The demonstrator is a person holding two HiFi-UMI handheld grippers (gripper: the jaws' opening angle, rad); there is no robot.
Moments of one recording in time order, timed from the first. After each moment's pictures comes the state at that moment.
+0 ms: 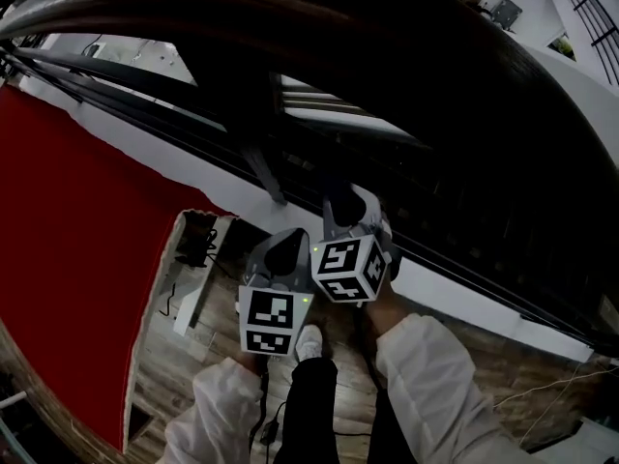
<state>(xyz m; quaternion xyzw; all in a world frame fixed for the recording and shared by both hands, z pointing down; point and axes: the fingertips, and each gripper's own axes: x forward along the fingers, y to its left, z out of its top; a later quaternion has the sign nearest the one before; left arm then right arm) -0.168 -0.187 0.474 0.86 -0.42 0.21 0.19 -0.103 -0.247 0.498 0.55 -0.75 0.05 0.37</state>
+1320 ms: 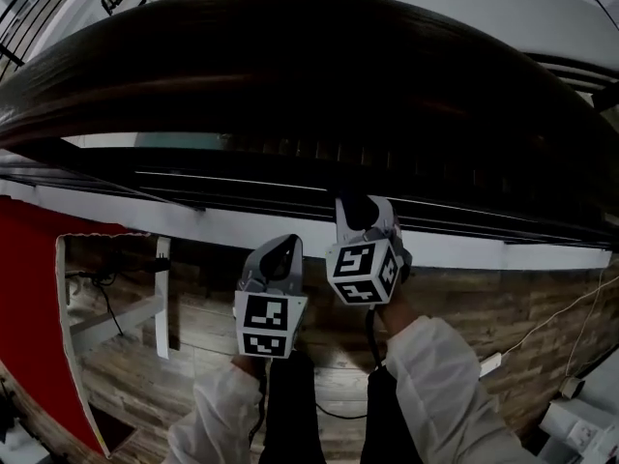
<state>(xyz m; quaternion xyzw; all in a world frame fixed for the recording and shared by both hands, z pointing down) 0.074 -0.042 0.471 0.91 -0.28 0.25 0.16 0.187 -0.065 0.486 0.68 -0.64 0.11 0.34</state>
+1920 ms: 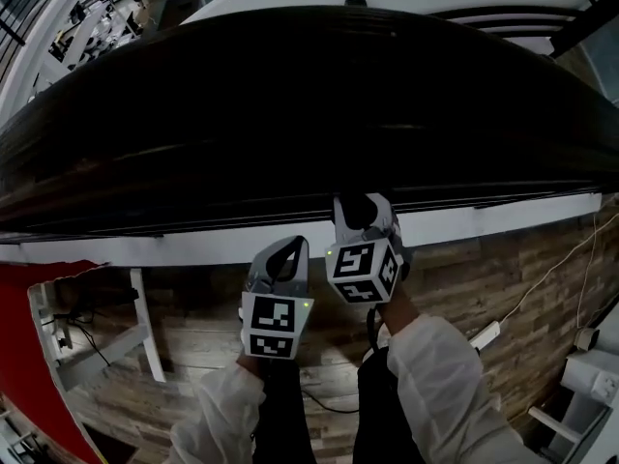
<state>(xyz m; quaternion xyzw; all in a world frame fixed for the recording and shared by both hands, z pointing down) 0.221 0.039 0.481 0.94 -0.18 0.27 0.14 0.327 0.027 0.493 0.73 -0.58 0.14 0.34</state>
